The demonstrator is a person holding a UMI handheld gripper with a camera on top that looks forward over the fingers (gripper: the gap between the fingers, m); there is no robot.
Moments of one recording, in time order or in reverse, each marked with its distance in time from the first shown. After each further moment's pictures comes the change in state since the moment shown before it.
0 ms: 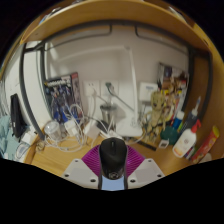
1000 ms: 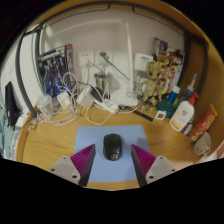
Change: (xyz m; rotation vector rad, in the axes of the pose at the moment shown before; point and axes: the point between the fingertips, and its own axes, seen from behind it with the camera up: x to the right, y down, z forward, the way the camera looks) arm 0.006 0.105 -0.014 -0.222 0.088 0.011
